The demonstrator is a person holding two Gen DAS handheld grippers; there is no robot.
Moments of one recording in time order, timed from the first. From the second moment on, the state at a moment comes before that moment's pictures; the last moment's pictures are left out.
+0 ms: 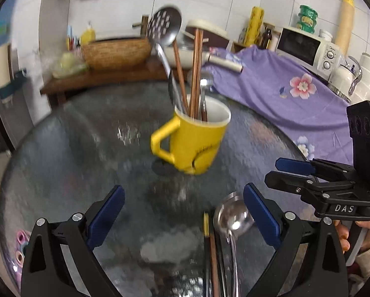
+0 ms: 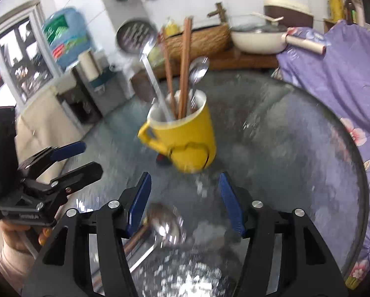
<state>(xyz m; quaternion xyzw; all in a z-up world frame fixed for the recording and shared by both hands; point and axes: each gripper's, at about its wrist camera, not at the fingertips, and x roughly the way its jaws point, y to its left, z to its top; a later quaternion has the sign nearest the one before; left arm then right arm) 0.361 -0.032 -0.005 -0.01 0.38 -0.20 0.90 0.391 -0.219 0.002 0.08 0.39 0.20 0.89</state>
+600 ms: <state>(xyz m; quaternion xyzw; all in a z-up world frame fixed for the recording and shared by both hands) 0.329 -0.025 -0.059 0.04 0.45 -0.22 0.86 0.386 -0.196 -0.059 0.04 0.47 0.24 0.85</state>
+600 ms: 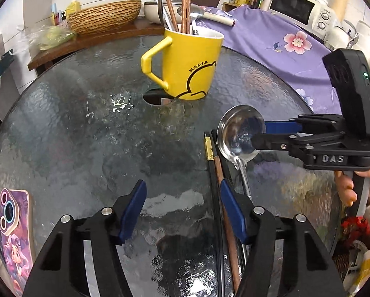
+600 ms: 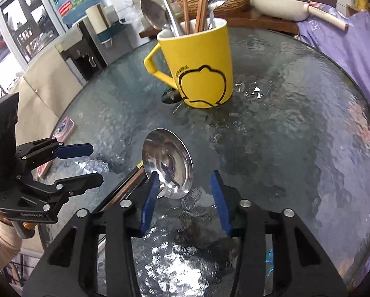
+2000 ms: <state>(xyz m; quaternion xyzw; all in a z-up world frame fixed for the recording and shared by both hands) 0.379 -0.082 -0.069 0.08 0.49 -0.23 0.84 0.368 -0.227 -0.052 0.08 0.43 0.21 0.87</state>
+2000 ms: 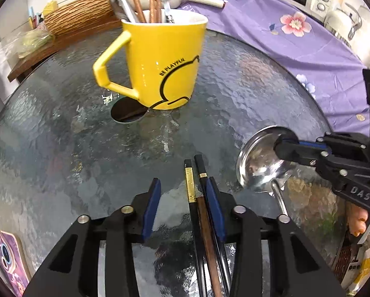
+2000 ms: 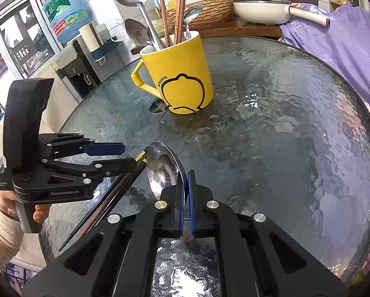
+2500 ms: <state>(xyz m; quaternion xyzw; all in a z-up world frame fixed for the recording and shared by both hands) 0.385 -0.077 -0.071 0.05 0.50 -0.25 0.83 0.367 -0.230 -0.053 0.09 0.44 0.22 0.87</state>
